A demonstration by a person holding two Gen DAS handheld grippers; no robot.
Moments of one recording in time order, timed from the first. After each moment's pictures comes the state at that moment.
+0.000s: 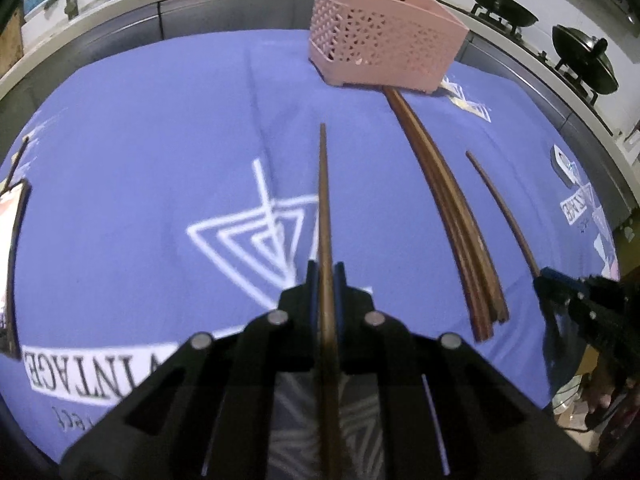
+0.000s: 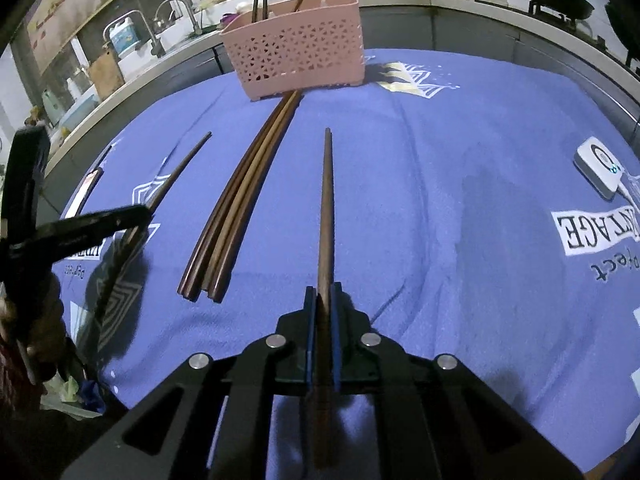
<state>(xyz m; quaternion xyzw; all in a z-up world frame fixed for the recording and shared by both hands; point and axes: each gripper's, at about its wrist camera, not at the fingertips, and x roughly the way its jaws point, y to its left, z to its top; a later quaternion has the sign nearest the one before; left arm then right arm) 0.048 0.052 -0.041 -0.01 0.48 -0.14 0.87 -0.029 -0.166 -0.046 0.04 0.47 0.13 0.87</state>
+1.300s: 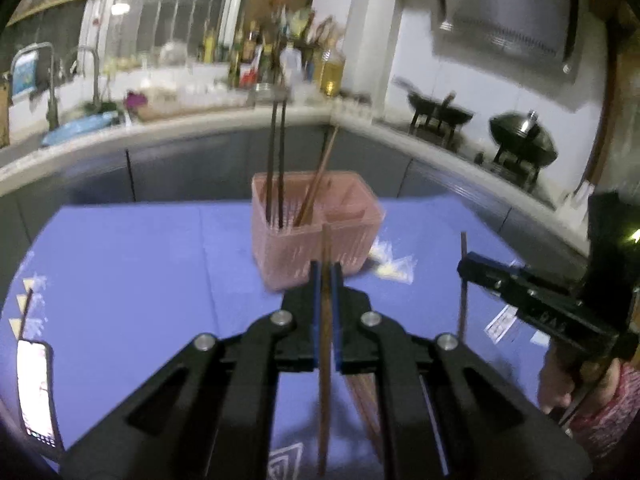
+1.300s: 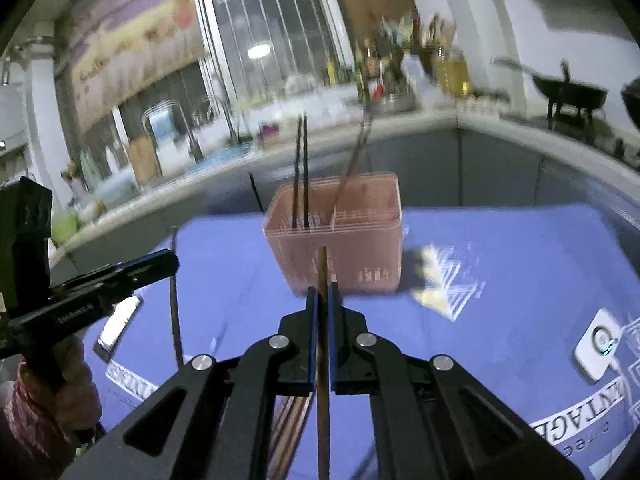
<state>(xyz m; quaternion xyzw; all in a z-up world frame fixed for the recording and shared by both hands) 0.053 0.039 0.107 -0.03 0.27 -0.21 0.94 0.020 -0.174 0.088 0.07 0.26 0.17 0.95</state>
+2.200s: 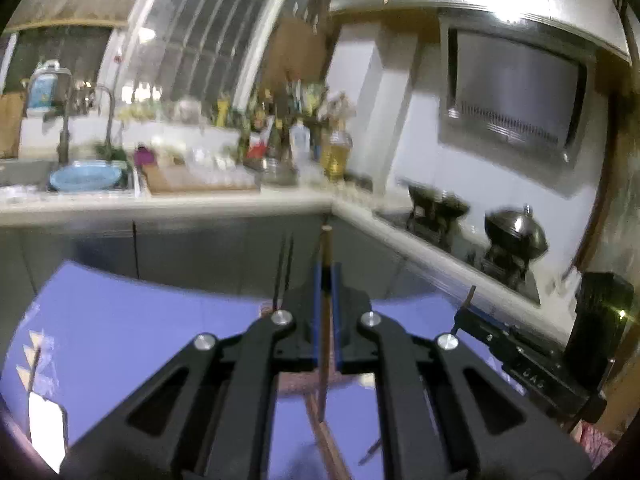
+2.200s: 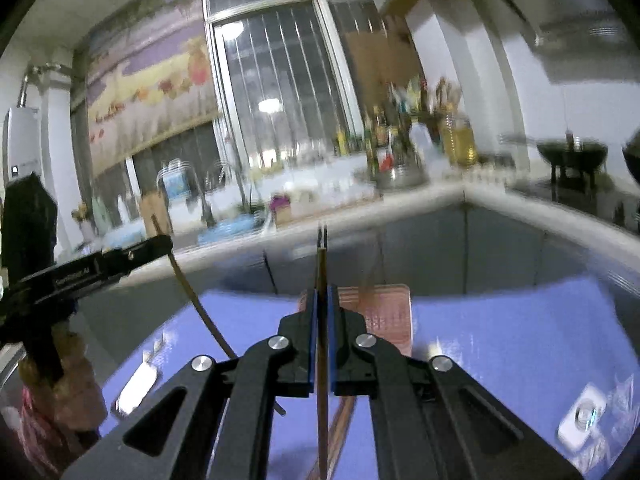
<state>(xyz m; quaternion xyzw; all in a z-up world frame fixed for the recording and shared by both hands) 0.087 0.061 0.213 -0.11 0.16 -0.19 0.96 0.059 -0.156 0.187 0.08 0.15 0.17 0.97</state>
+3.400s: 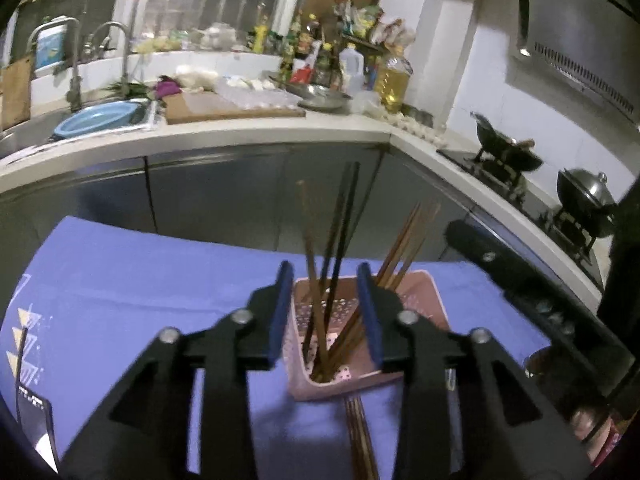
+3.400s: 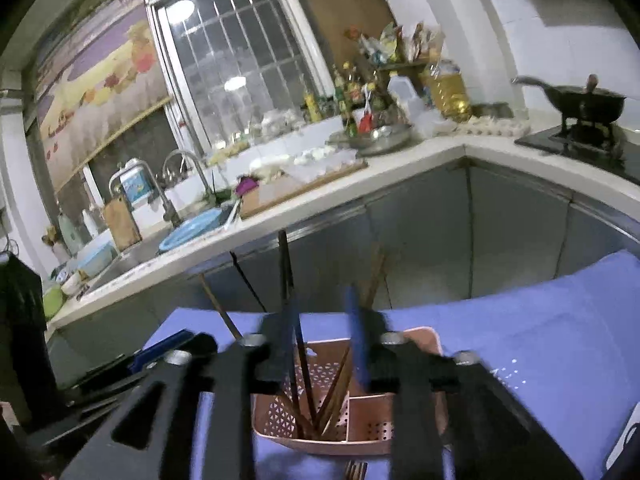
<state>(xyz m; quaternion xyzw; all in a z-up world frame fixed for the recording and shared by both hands) 0.206 0.033 0.133 -0.09 0.30 -0.11 0.94 0.185 -0.137 0.141 0.14 0.23 0.14 0.95</state>
